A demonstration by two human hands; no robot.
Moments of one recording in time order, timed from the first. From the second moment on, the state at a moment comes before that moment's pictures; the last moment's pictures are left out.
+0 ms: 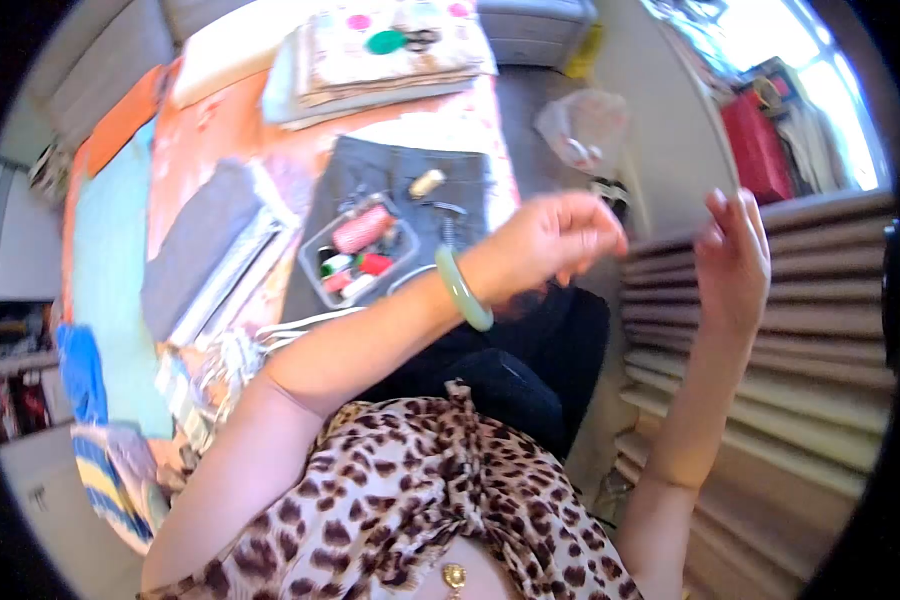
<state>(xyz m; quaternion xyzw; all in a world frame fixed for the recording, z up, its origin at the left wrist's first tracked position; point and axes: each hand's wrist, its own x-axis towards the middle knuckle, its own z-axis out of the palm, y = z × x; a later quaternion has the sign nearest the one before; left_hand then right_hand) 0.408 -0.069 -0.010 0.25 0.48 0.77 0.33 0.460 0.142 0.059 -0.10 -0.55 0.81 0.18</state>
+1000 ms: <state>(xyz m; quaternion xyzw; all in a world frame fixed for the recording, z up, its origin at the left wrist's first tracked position) 0.456 -0.190 -0.150 0.05 0.72 0.61 0.32 0.462 0.154 -0.012 -0.13 -0.51 0.84 0.11</state>
